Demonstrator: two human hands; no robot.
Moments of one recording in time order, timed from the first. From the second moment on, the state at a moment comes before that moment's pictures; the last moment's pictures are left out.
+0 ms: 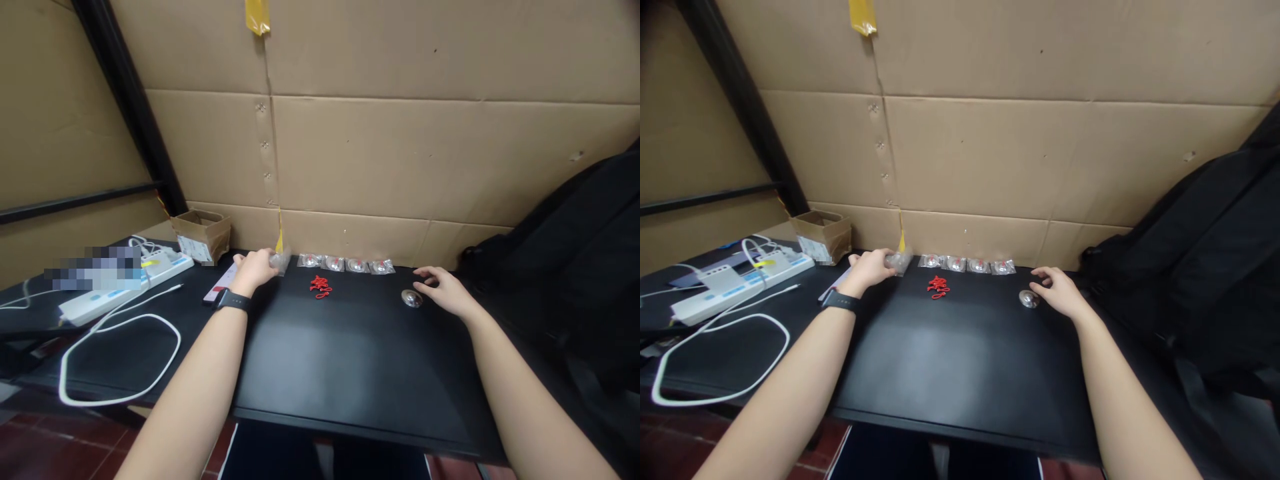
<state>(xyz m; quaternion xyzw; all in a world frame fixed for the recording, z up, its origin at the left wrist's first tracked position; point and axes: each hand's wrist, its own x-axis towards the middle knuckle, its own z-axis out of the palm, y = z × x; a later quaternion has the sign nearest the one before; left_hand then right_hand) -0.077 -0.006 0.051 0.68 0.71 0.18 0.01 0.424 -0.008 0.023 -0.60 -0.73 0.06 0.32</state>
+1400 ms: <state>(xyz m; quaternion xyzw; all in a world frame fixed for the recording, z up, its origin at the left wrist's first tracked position) 0.021 -0.024 0.025 0.89 0.42 0.17 -0.03 0.414 -0.021 0.030 -0.57 -0.77 0.15 0.23</state>
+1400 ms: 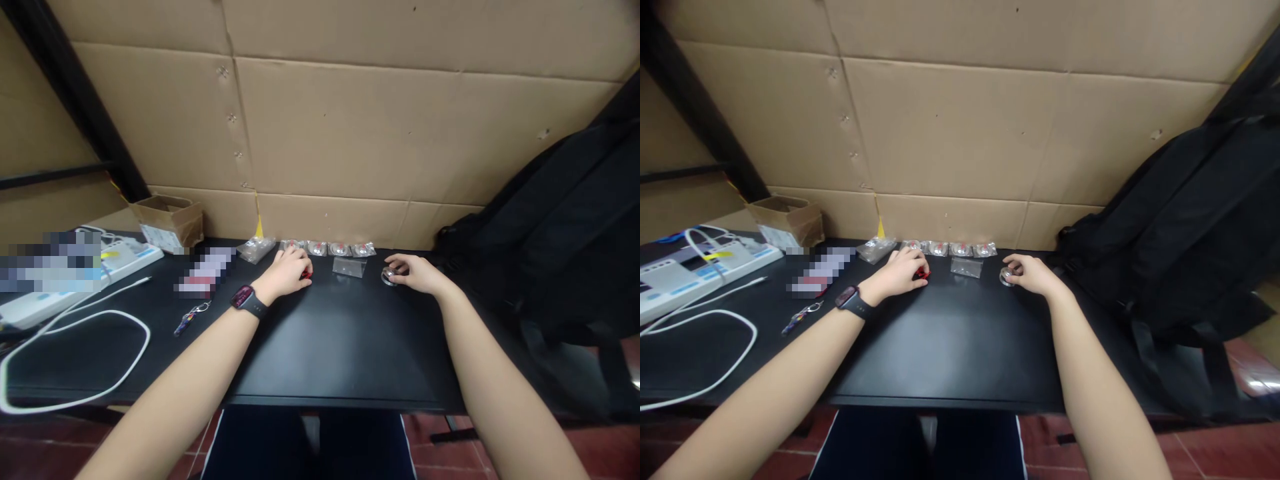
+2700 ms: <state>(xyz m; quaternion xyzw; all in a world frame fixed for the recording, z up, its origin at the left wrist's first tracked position) 0.061 -0.049 0.040 0.77 0.32 0.38 0.40 0.302 -0.065 0.045 -0.33 -0.65 0.48 0.49</state>
